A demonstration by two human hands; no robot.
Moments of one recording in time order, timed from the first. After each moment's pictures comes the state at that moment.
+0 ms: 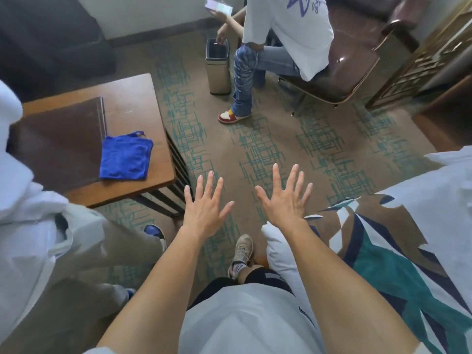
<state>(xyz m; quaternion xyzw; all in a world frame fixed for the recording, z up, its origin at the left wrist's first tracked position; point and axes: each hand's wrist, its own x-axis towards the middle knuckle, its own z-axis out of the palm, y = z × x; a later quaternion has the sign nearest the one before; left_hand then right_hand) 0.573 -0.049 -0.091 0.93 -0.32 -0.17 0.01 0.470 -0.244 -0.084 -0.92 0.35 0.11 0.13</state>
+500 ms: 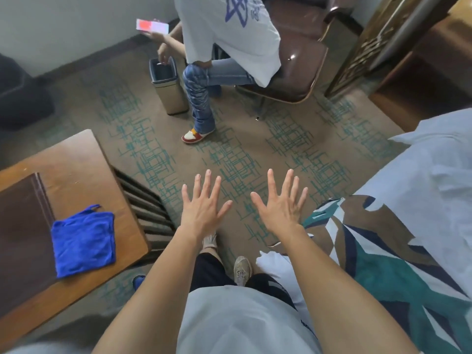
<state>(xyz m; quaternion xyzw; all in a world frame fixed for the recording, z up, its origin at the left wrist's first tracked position) 0.706 -0.191 -0.090 0.88 -0.44 -0.18 -0.01 0.550 -0.340 -0.083 -0.87 0.46 0.12 0.15</state>
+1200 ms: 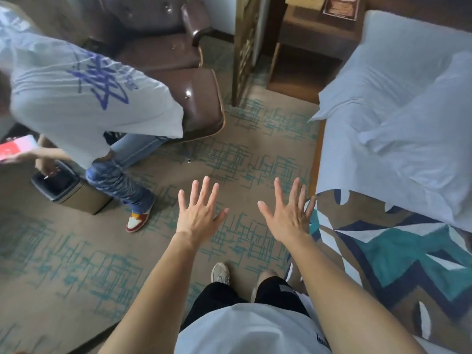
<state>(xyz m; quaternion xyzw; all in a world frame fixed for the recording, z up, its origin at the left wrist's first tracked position) 0.861 -0.466 -0.084 0.69 -0.71 -0.15 -0.05 0.620 -0.492 -0.071 -0.68 0.71 0.09 0.14</state>
